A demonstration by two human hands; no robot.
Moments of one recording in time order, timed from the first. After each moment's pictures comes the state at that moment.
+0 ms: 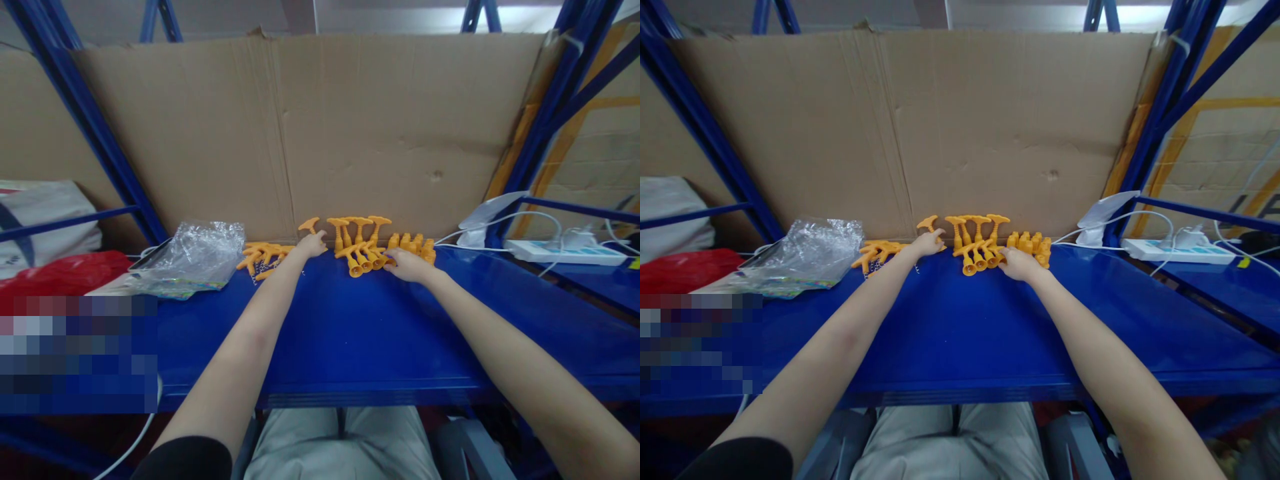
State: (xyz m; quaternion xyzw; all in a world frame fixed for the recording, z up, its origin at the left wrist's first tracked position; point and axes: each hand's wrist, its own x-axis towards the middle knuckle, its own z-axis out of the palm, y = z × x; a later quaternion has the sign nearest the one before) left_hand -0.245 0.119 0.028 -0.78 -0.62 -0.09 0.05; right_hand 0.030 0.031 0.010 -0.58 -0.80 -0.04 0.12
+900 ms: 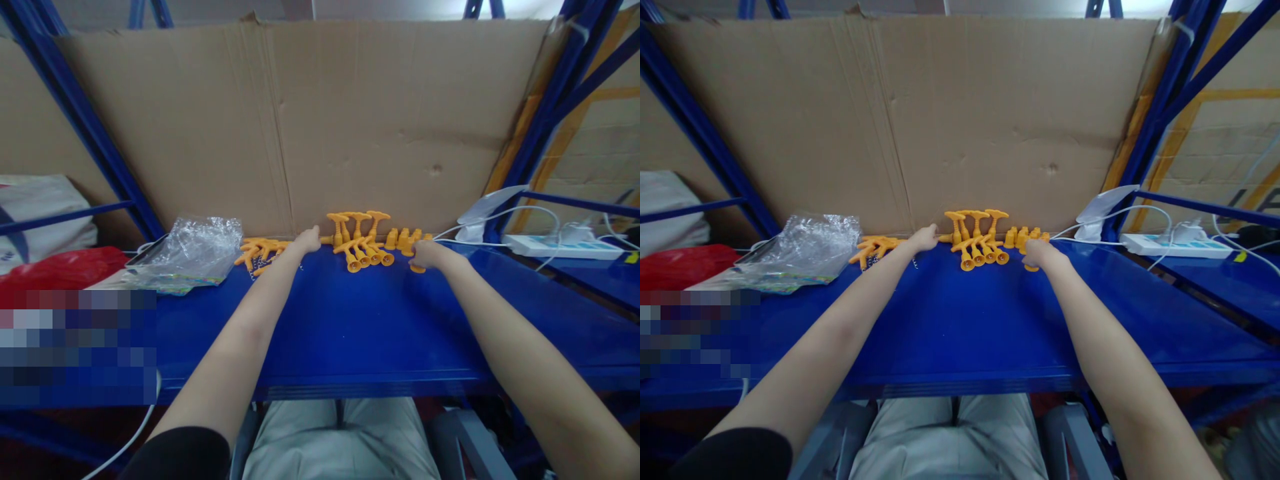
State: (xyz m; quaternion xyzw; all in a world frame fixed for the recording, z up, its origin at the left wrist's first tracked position) left_hand -0.244 0.119 0.032 -0.77 -0.64 -0.06 0.04; right_hand 0.060 0.028 0.037 -0.69 -0.71 -0.08 -0.06
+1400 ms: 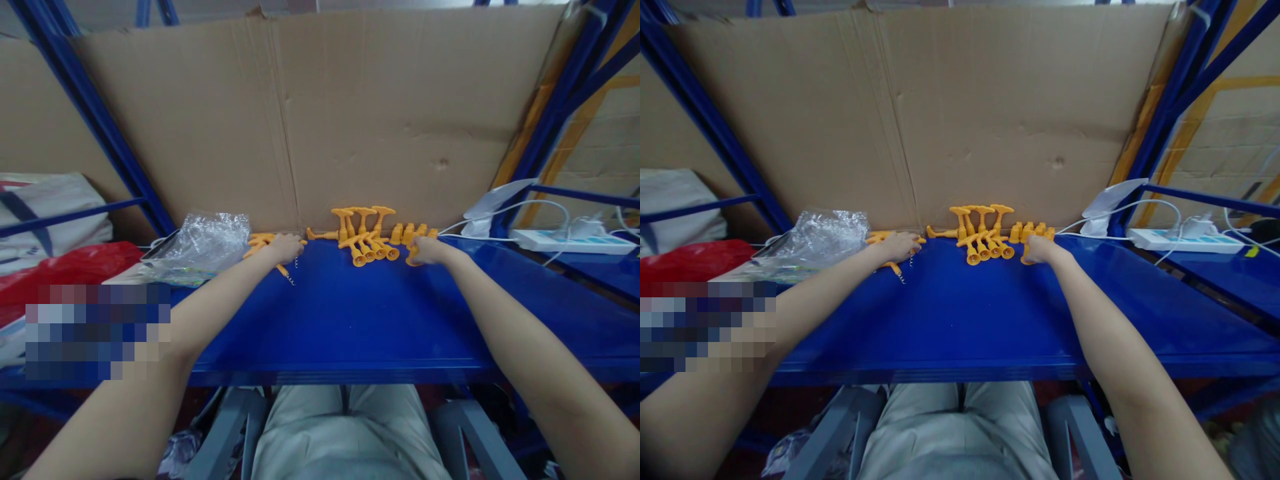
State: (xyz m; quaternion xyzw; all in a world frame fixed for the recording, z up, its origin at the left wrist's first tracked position) left_hand -0.310 0.062 0.039 -0.81 -0.57 0.08 0.11; right_hand 0.059 0.029 0.029 -0.71 -0.70 0.02 0.04
